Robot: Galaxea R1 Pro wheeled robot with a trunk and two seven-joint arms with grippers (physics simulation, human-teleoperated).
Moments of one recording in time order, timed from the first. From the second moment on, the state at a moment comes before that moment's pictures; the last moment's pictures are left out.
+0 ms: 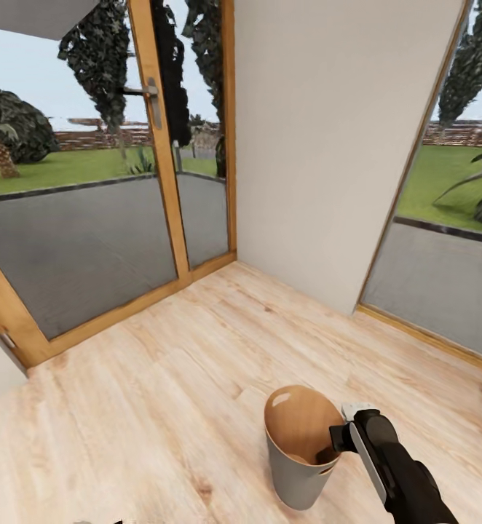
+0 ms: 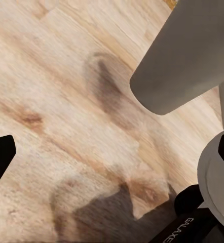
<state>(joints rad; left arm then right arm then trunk) 0.01 0.12 0.45 -0.87 -0.01 0.05 -1.16 -0.38 -0.04 0.01 -1.12 0.00 0.99 -0.06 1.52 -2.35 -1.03</state>
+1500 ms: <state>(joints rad) 0.01 0.12 0.45 -0.87 -0.01 0.05 -1.16 -0.38 -0.04 0.01 -1.12 0.00 0.99 -0.06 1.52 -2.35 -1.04</state>
